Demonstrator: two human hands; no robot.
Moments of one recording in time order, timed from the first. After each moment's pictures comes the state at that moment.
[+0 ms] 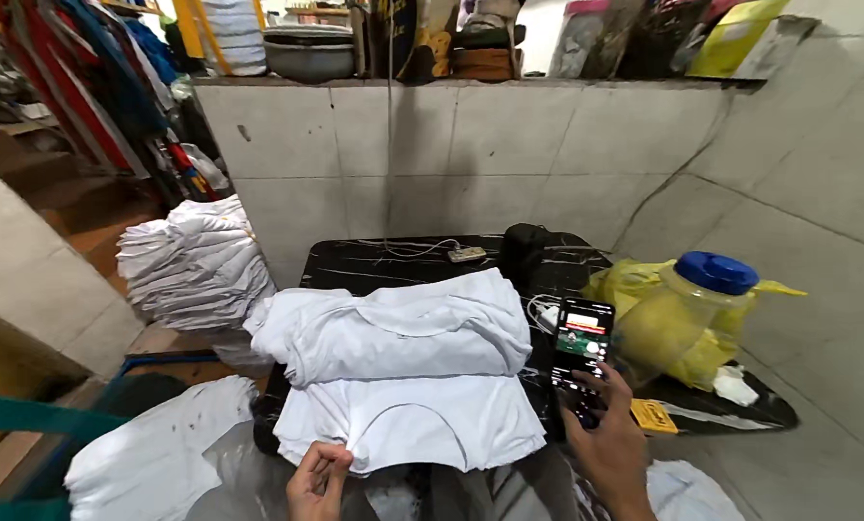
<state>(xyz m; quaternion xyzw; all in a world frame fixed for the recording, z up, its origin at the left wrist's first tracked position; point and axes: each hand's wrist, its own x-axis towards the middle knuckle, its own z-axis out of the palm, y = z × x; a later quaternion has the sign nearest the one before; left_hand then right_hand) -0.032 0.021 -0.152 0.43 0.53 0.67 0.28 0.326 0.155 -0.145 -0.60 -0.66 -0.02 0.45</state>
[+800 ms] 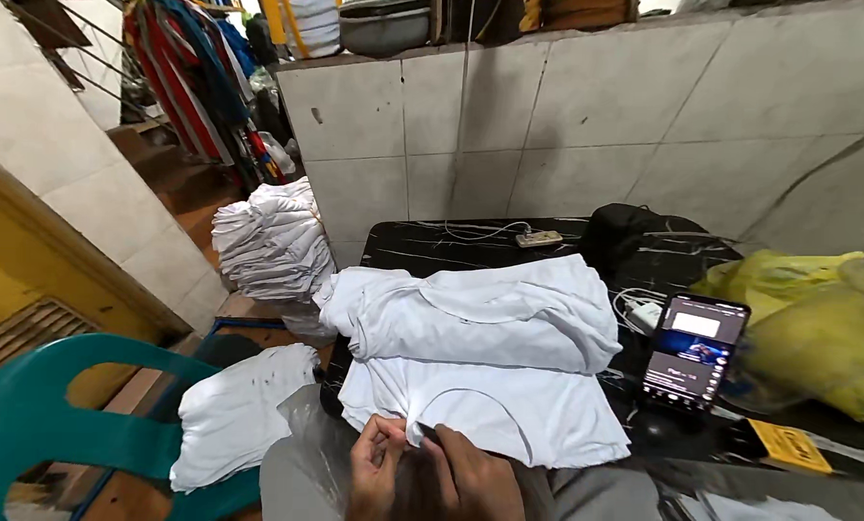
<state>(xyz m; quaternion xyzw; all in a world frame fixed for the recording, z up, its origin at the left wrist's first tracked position) -0.040 0.018 -0.161 0.44 0.48 0.69 0.32 0.111 0.057 -0.133 -0.41 -0.84 0.11 0.34</state>
